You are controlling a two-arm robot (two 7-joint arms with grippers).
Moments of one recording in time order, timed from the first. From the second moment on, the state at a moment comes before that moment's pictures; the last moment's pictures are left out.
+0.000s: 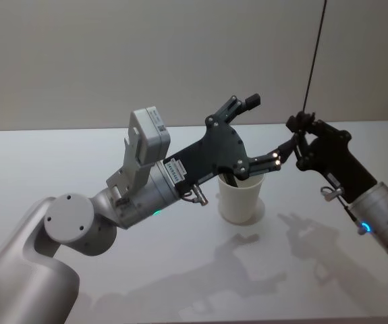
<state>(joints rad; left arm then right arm) -0.45 0.21 0.37 -1.30 -0.32 -0.39 -0.80 0.30 0.18 -0.22 -1.26 0.39 -0.38 0.53</state>
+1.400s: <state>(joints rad) -0.45 0.21 0.37 -1.30 -0.32 -0.39 -0.80 0.47 0.09 -0.28 -0.99 0.32 -0.44 0.53</state>
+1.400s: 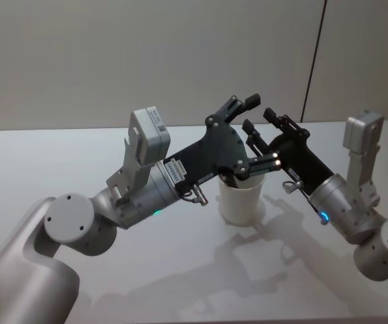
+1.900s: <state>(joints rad) -0.45 0.21 0.37 -1.30 -0.32 -0.39 -0.80 0.47 0.08 -0.28 -0.99 0.33 -0.43 0.52</state>
